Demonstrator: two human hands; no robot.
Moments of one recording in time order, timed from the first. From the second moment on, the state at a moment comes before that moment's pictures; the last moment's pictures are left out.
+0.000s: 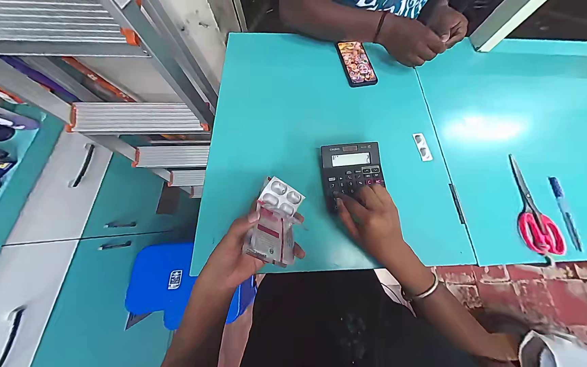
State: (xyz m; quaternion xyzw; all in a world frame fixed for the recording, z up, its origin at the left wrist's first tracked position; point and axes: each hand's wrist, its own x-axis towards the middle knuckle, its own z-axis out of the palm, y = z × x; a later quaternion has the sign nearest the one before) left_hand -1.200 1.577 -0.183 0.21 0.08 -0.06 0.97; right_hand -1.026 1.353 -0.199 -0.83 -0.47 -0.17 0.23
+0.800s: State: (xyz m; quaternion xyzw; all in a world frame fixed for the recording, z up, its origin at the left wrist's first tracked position) left_hand -1.117 1.360 -0.169 0.55 -0.14 -0.23 0.79; right_hand -1.054 1.121 -0.171 -0.76 -0.37 0.11 0.52
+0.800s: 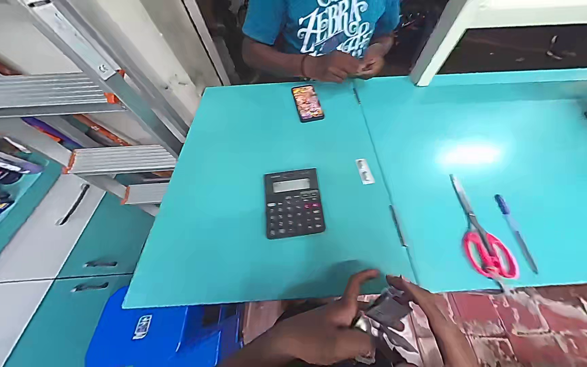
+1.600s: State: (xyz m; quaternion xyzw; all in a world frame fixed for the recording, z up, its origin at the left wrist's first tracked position) left_hand -0.677 0.507 -0.223 0.61 -0.30 -0.32 0.66; right_hand -0.819 0.314 -0.196 -0.56 0.20 -0.03 0.80
